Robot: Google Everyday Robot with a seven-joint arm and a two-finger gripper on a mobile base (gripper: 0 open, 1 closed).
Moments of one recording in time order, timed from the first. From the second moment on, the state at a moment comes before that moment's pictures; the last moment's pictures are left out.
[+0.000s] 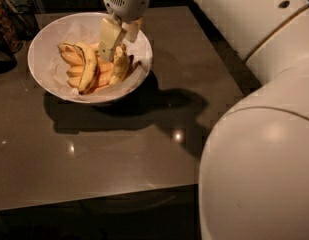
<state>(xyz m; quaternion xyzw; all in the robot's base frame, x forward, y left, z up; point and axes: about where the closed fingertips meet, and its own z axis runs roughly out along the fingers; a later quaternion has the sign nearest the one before) 0.616 0.071 0.956 -0.50 0.85 0.10 0.13</state>
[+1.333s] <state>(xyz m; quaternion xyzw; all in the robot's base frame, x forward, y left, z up) 0.640 0.076 0.926 -0.49 0.86 0.10 0.10</state>
